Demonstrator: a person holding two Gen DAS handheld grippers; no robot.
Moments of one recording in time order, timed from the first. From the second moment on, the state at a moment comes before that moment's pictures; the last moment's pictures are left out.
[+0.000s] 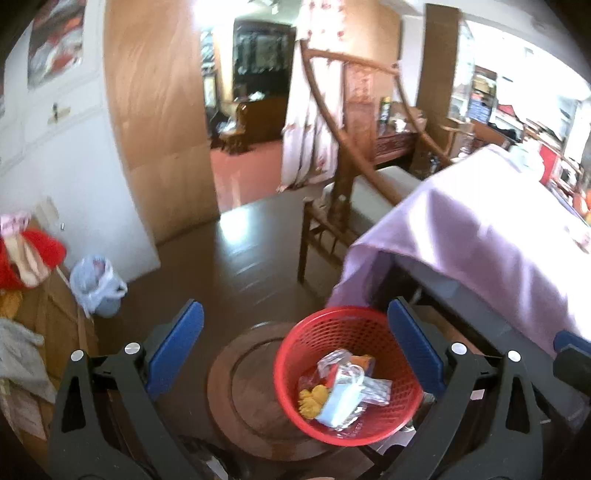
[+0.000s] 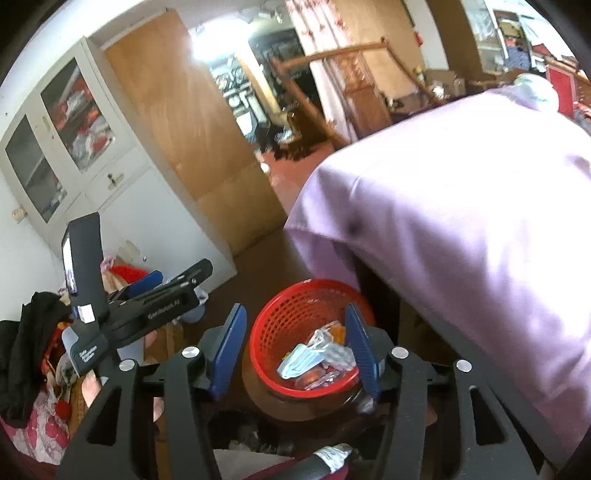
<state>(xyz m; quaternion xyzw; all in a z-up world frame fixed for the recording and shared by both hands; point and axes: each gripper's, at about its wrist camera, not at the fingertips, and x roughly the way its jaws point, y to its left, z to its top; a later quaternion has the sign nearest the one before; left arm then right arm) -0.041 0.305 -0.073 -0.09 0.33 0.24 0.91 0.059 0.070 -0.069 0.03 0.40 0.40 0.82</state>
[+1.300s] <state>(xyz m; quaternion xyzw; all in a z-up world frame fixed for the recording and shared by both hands) 0.088 -0.032 -0.044 0.13 0.32 -0.02 0.94 0.097 -0.281 -0.028 0.12 0.30 0.11 0.94</state>
